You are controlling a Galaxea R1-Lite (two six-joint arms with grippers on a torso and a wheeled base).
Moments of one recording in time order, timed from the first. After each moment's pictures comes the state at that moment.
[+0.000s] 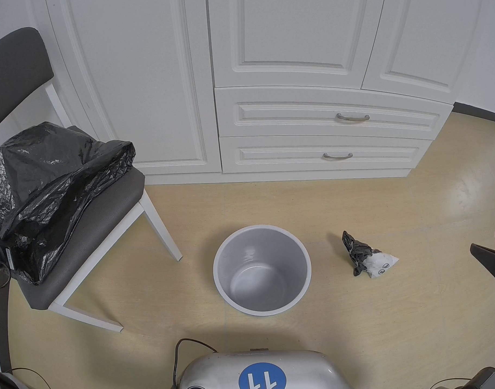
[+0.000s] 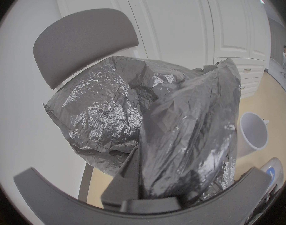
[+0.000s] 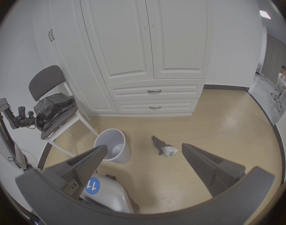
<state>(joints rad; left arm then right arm) 0.68 1.46 -0.32 -0.83 -0.39 0.36 0.12 0.78 -0.60 0.10 0.06 0.03</state>
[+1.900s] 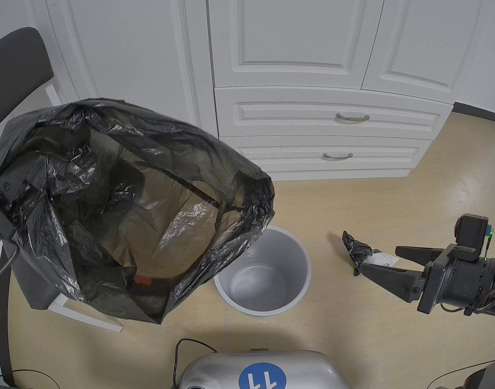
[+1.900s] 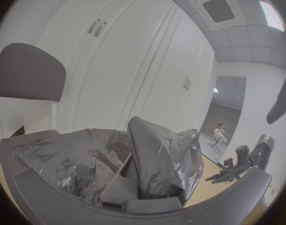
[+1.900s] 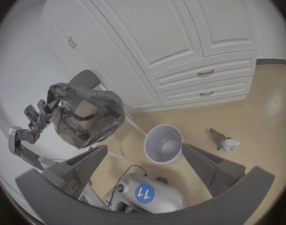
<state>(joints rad) -0.33 0.96 -0.42 -0.86 -0.14 -0.25 0.77 1.19 -0.52 -0.41 -0.11 0.37</state>
